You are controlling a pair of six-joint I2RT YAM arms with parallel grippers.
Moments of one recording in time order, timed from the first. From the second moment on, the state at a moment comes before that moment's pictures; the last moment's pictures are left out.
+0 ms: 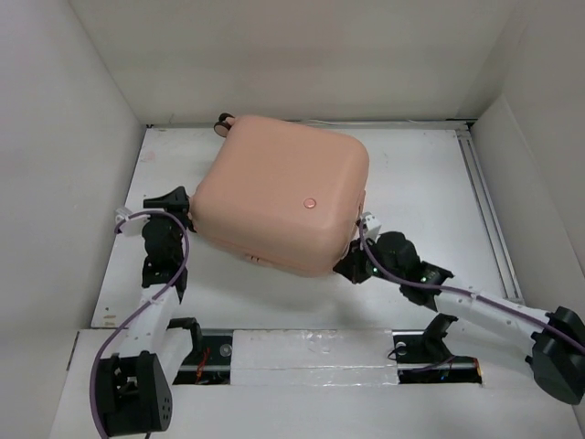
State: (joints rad) left arm 0.06 0.85 0.32 0.42 -0.23 -1.20; right arm 0.80 0.95 0.41 0.08 -0.12 0.48
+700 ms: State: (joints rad) left arm 0.14 1.02 0.35 0.60 -0.13 -1.22; right arm 0.45 1.24 0.68 -0.11 -0.75 0.50
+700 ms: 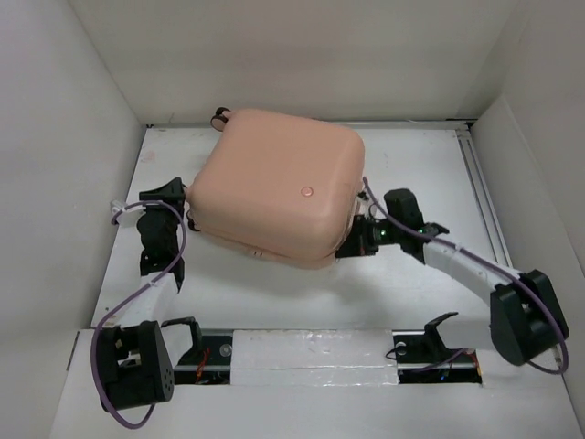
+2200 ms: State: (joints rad) left arm -0.17 1.00 0.22 0.77 -0.10 -1.28; right arm 0.88 1.43 0.77 0.25 0.09 0.46
